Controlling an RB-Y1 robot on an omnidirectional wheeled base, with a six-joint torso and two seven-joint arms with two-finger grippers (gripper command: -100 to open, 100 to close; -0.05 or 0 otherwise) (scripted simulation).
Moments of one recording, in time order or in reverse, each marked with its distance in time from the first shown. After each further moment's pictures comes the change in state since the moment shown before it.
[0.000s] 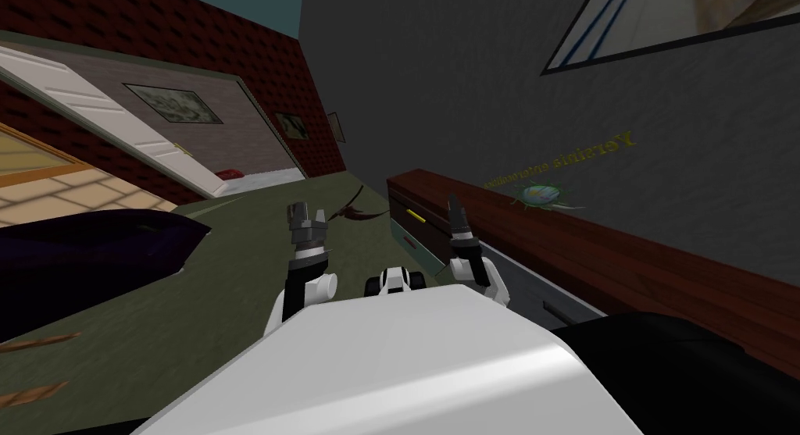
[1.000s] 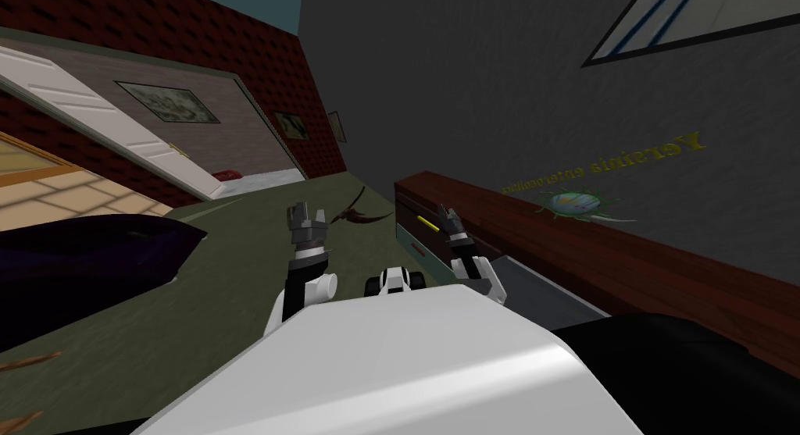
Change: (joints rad) left arm 0.000 0.000 0.000 0.000 0.000 0.000 0.000; right arm -0.024 -0.019 -0.045 0.122 0.297 0.118 0.110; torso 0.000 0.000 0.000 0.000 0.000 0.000
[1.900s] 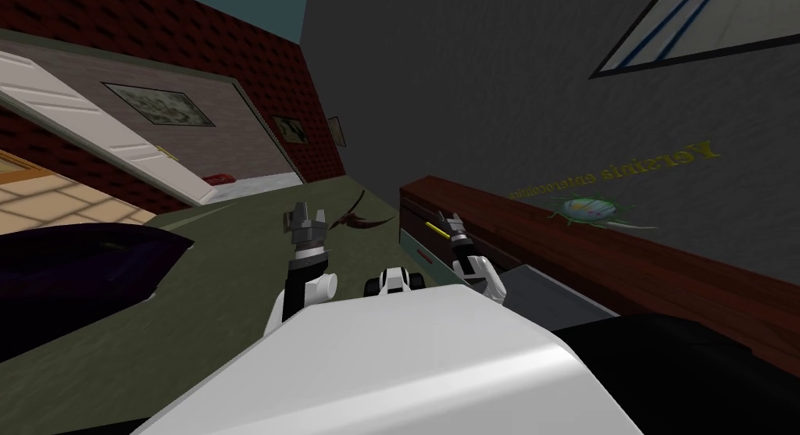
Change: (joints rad) left arm 0.000 0.000 0.000 0.000 0.000 0.000 0.000; right arm -0.020 -0.011 -0.041 0.091 0.264 0.100 0.086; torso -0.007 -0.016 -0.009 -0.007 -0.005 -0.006
